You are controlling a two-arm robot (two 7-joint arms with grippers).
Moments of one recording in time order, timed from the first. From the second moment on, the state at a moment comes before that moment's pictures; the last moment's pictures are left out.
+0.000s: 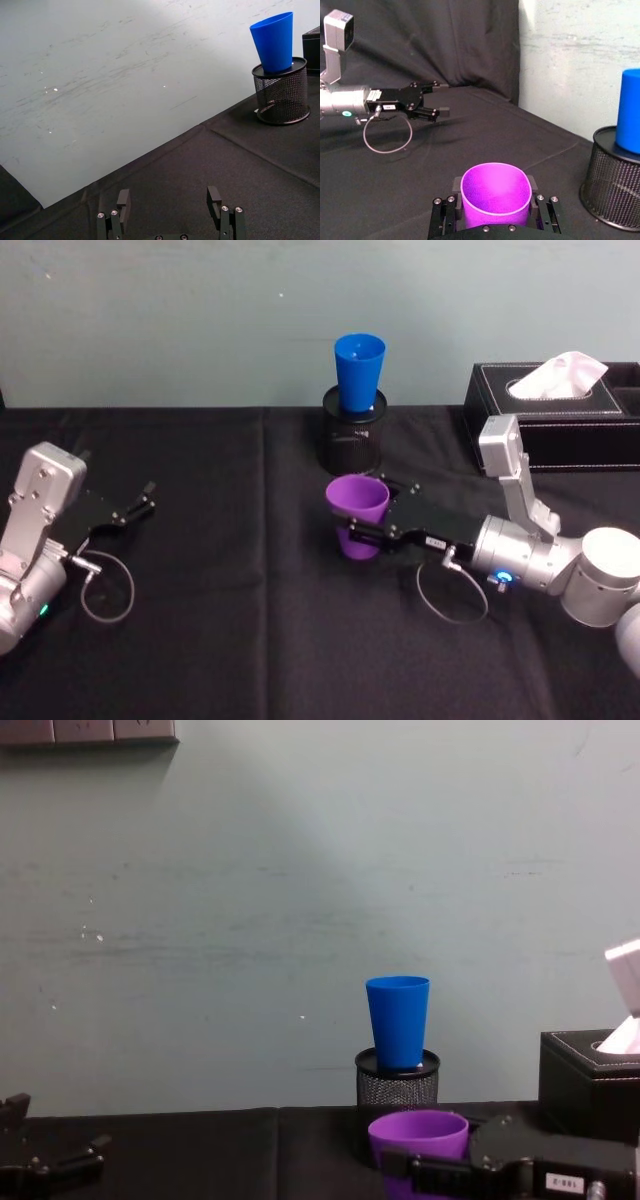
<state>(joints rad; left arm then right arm) -0.20 0.60 0.45 -1.41 -0.25 -0.12 0.03 0.56 0.34 -0.54 -0.91 0.51 -0.25 0.90</state>
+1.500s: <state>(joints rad) -0.20 0.60 0.45 -1.41 -0.25 -0.12 0.03 0.58 0.31 -0.55 -0.83 0.49 -0.26 0.92</state>
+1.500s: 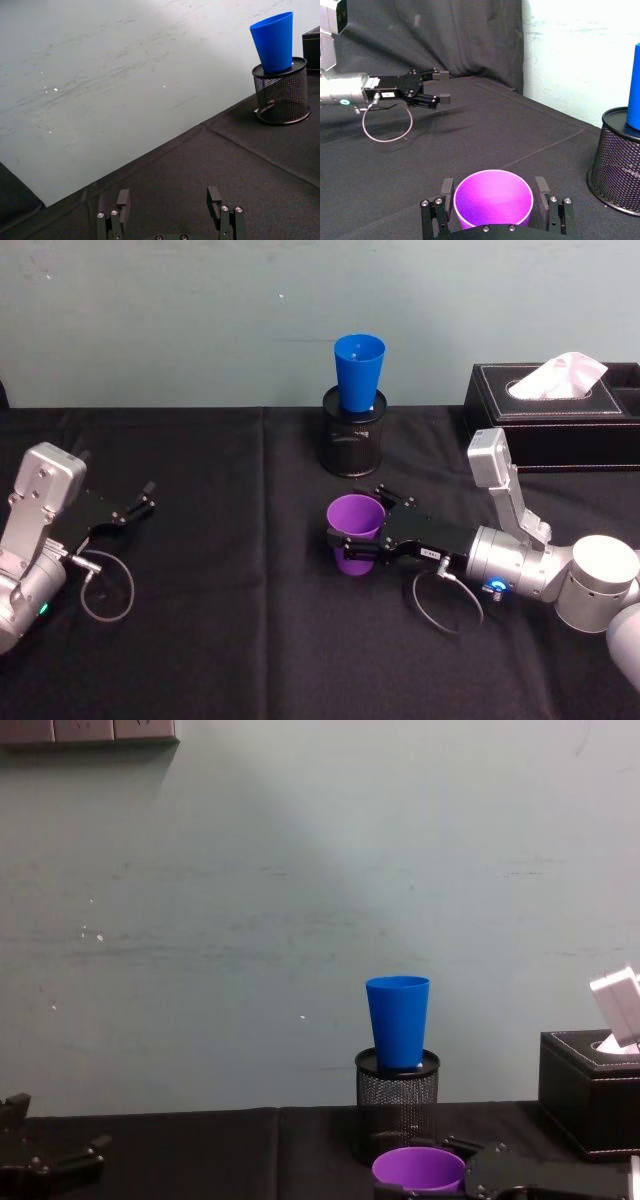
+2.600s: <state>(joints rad) -0.20 0.60 0.45 -1.41 -0.25 -0.12 0.03 0.52 0.36 -0.52 -1.01 0.47 -0.27 0.83</state>
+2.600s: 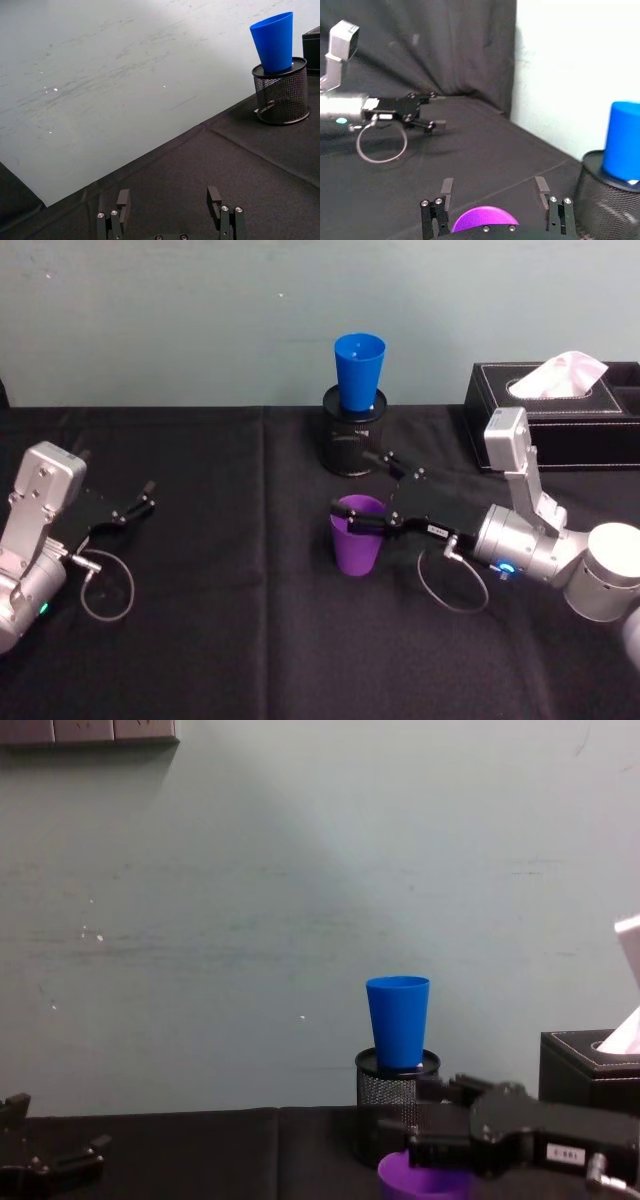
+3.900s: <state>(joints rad) -0.20 0.60 0.45 -1.41 -0.25 -0.12 0.03 0.33 0.28 -0.30 -1.29 0.29 0.06 0.17</state>
